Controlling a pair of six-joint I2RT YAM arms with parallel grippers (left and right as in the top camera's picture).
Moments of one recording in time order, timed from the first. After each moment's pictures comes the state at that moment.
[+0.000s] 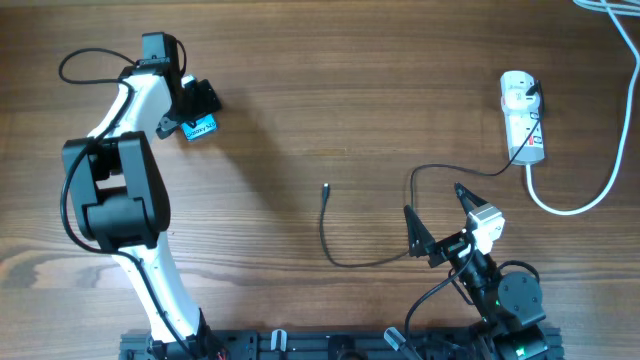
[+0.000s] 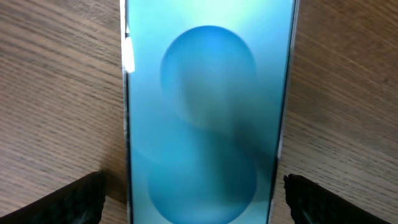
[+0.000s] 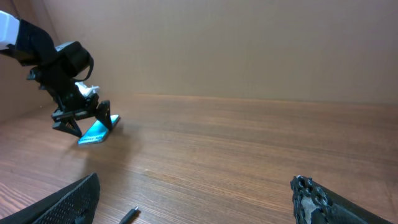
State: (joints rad) left arm 0.10 2.19 1.59 -0.70 -0.01 -0.39; right arm 0.37 0.02 0.01 0.00 -0.07 0.13
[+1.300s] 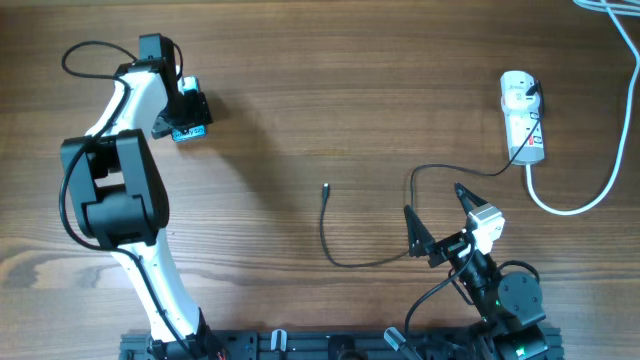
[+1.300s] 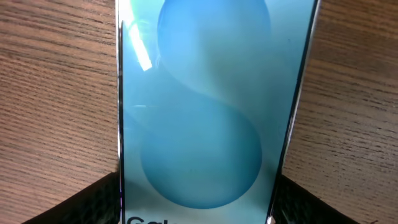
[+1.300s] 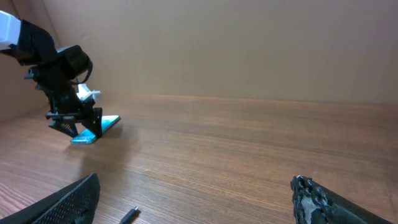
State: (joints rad) left arm 0.11 2.21 1.63 -0.80 -0.05 -0.17; right arm 0.37 0.02 0.01 0.00 -0.07 0.13
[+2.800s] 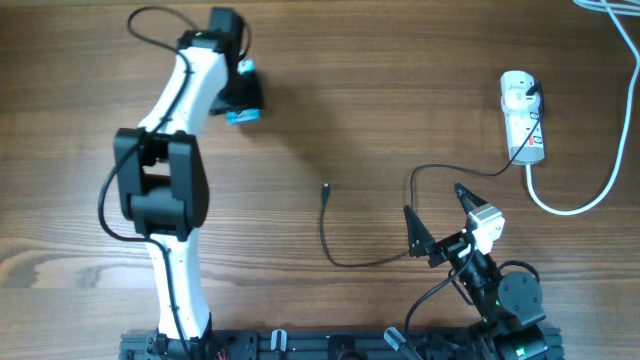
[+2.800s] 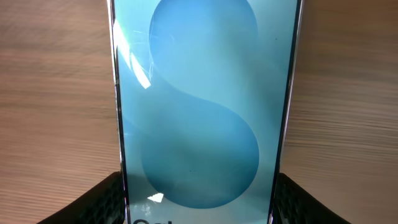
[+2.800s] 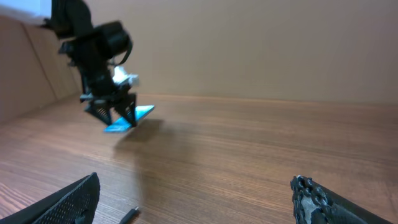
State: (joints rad) left arm -0.16 2.27 1.90 -1.02 -0.03 -0.29; right arm 0.37 0.02 0.01 0.00 -0.07 0.13
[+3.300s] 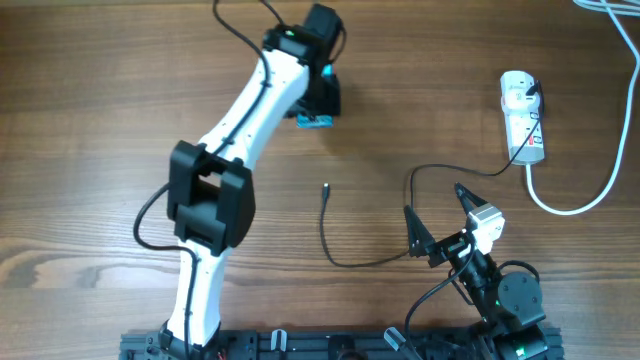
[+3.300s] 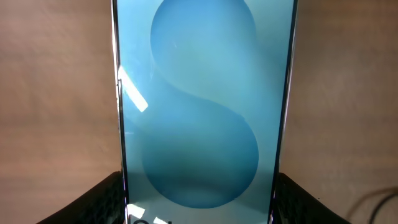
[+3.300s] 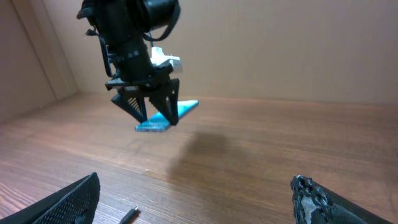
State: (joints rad) left arm -0.47 2.27 2.08 -1.20 0.00 -0.47; right arm 0.37 0.02 0.01 0.00 -0.07 0.13
